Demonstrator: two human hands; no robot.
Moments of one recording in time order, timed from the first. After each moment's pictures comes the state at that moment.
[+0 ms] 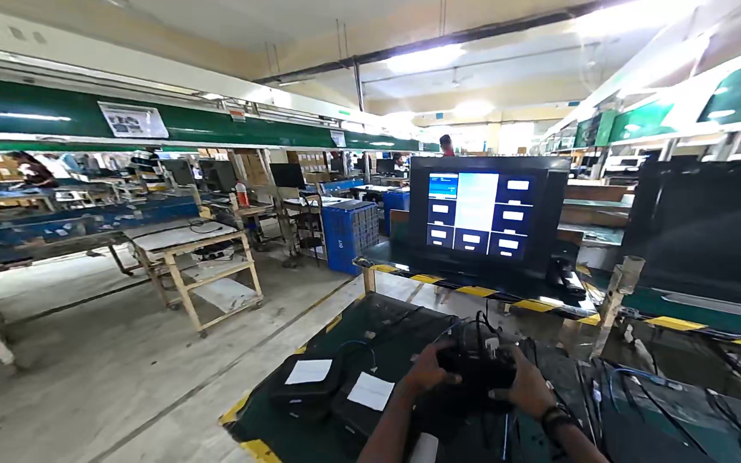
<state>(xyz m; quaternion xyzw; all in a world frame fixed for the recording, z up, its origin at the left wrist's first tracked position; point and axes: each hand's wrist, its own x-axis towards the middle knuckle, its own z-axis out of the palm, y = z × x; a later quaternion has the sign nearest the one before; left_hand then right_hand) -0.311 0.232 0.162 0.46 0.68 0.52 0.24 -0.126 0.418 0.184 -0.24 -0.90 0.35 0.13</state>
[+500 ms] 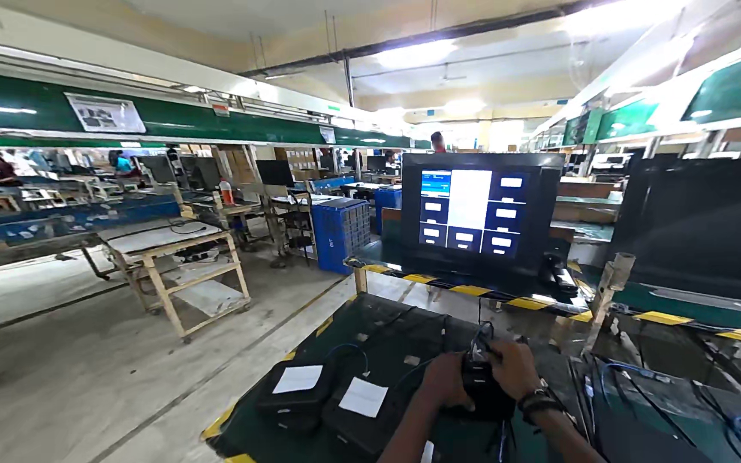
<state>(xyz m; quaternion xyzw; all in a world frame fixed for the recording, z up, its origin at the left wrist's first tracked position) -0.258 0.260 0.196 0.48 0.85 0.15 0.16 -0.139 0.394 0.230 -0.24 -0.93 0.22 0.16</state>
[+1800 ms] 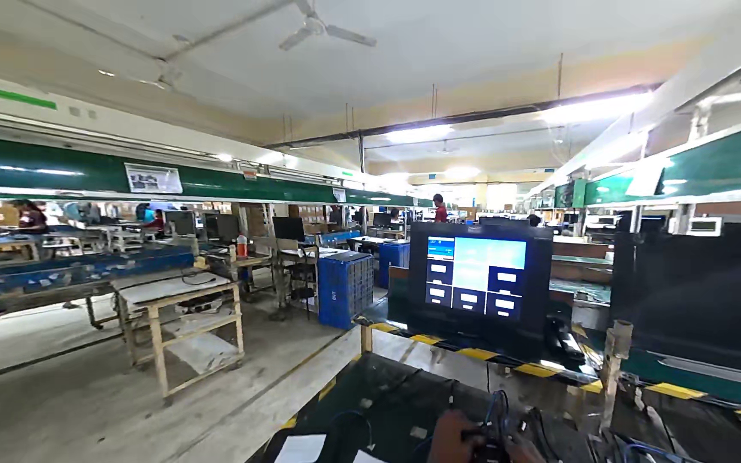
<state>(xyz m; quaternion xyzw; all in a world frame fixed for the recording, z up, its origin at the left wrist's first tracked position) -0.277 0.249 0.185 0.54 0.74 0.40 0.05 -0.123 0.397 0.192 -0.17 -0.97 0.18 0.04</state>
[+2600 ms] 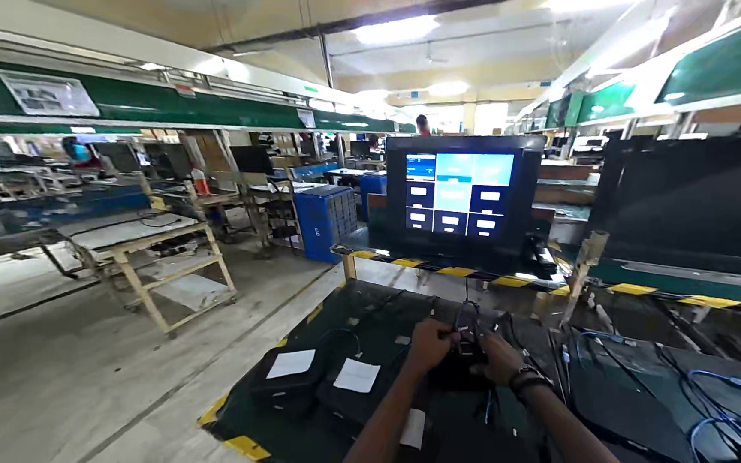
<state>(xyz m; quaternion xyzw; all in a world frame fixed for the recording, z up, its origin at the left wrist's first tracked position) -0.268 0.246 0.216 0.46 0.80 0.37 0.12 -0.131 0.396 0.210 -0.19 -0.97 0.17 -0.03</state>
